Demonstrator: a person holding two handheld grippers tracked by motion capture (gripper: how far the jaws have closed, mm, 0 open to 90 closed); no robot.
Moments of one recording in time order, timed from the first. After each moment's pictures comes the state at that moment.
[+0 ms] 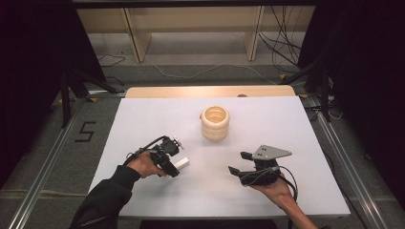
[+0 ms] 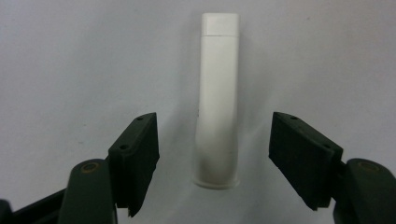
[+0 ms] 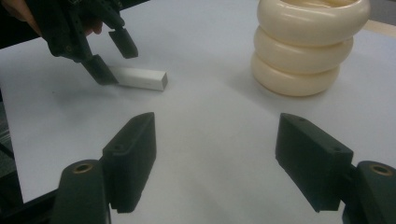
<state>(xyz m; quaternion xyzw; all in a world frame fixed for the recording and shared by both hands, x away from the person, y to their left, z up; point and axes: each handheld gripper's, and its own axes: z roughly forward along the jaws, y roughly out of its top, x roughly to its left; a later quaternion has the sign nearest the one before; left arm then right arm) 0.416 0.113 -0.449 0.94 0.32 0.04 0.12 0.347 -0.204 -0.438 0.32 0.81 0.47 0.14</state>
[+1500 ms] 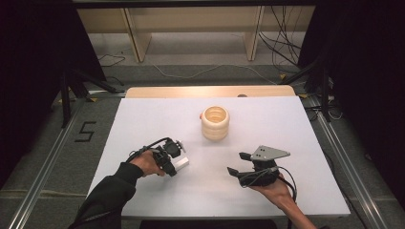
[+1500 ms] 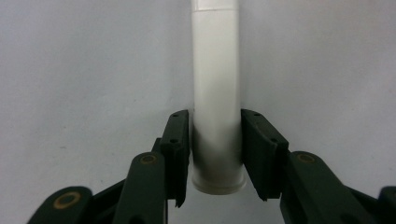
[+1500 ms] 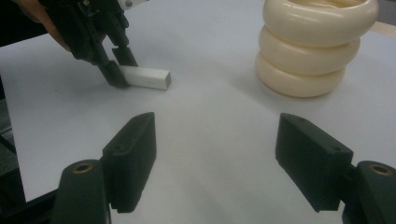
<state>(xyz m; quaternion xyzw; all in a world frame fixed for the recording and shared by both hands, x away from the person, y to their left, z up) 0.422 0.111 -0.460 0.95 0.30 0.02 0.09 0.346 -0.201 -0.439 0.31 0.81 0.47 0.14</state>
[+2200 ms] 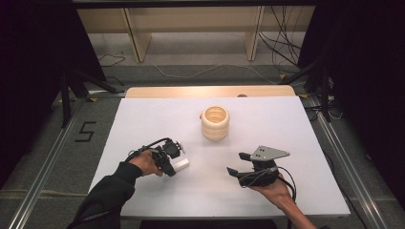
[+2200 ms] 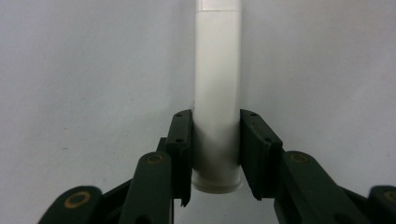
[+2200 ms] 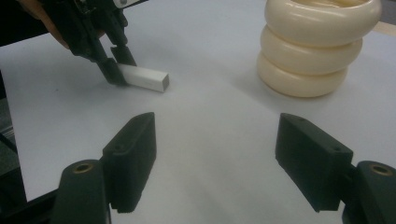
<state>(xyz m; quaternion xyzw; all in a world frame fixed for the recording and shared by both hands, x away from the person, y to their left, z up) 0.419 0.113 -0.458 0.96 0.28 0.02 0.09 0.346 -0.200 -0.440 0.31 0.81 0.47 0.14</state>
